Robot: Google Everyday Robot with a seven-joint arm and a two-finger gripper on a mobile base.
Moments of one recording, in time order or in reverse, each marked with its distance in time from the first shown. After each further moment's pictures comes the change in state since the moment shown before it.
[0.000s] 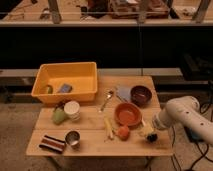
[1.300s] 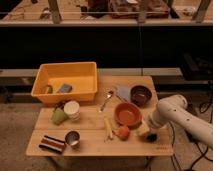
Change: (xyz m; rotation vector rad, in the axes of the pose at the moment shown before) arm 0.014 0.012 0.035 -0.026 -0.057 -0.023
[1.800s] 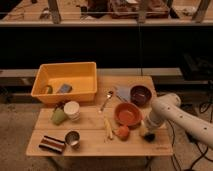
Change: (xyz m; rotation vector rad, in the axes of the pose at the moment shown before) arm -0.004 -0.002 0.017 -0.017 -0.137 0.001
